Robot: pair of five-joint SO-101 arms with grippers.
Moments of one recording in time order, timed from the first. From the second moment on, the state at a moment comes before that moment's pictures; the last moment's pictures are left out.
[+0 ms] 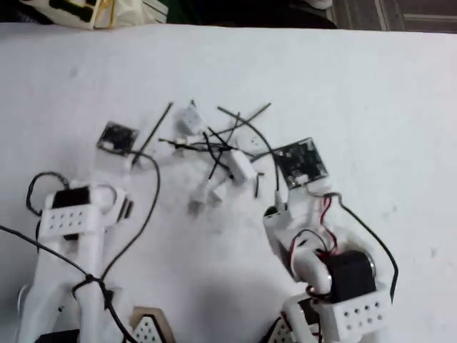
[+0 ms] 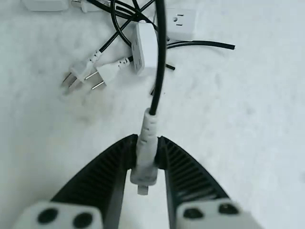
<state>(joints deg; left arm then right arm) -12.7 -34.3 57.1 56.2 -26.2 -17.4 -71.4 48.6 83.3 6.5</state>
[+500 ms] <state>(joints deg) 4.9 -34.2 48.3 63.3 -26.1 -12.9 -72.9 51.1 83.3 7.4</state>
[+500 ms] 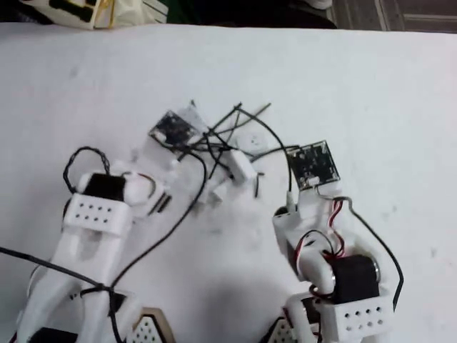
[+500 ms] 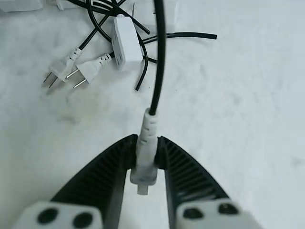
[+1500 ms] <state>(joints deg) 5.1 -24.7 39.7 75.4 -26.9 -12.8 -72.9 51.3 83.3 7.4</state>
